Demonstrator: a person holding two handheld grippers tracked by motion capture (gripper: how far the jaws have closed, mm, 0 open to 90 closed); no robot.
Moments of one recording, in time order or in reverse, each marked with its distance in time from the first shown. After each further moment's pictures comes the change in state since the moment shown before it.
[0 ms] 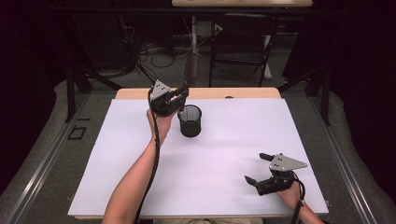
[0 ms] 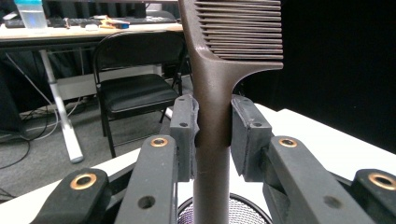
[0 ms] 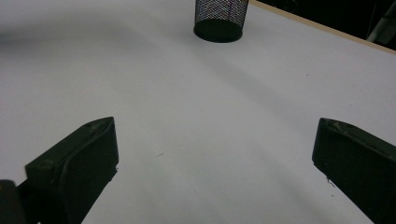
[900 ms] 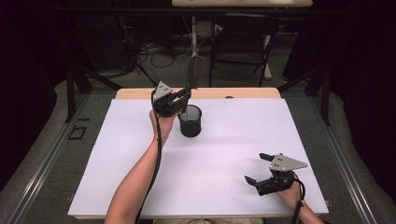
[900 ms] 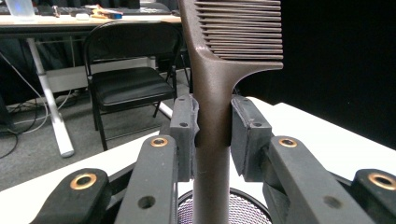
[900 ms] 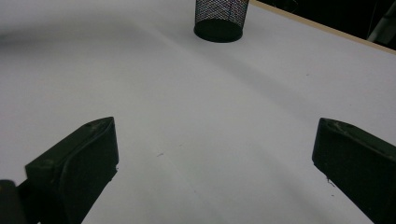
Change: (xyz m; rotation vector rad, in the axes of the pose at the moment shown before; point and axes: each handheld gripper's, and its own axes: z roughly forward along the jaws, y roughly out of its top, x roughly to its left) left arm 0.004 -0.011 0.012 0.025 -0.028 -0.021; right arm 0.000 0.000 0.000 -0.001 0.001 0.000
